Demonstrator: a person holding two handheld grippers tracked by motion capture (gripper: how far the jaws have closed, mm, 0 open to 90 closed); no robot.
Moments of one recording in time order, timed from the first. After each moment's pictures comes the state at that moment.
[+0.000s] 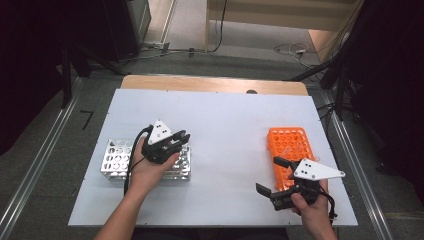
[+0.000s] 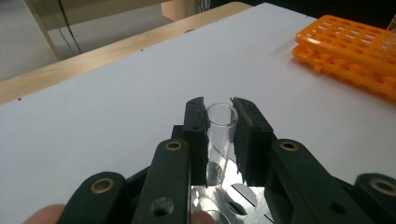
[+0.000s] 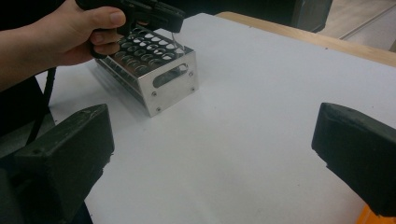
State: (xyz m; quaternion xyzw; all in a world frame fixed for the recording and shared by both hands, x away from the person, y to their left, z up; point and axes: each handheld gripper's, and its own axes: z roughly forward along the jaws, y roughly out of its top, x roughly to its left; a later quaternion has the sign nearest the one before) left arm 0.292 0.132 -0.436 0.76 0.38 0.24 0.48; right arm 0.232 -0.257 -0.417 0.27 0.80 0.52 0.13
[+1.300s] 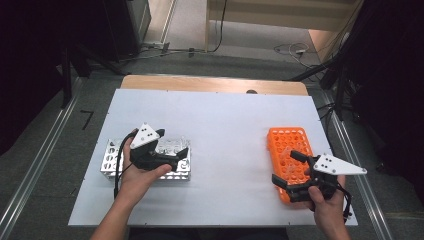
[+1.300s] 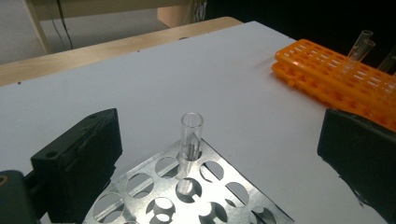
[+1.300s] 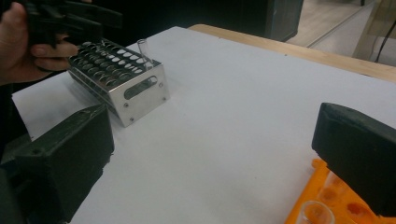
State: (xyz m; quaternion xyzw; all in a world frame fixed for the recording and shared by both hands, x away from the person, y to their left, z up) left arm 0.261 0.152 -0.419 0.73 0.40 0.20 0.52; right arm 0.240 -0.291 -0.405 0.30 0.77 0.53 0.15
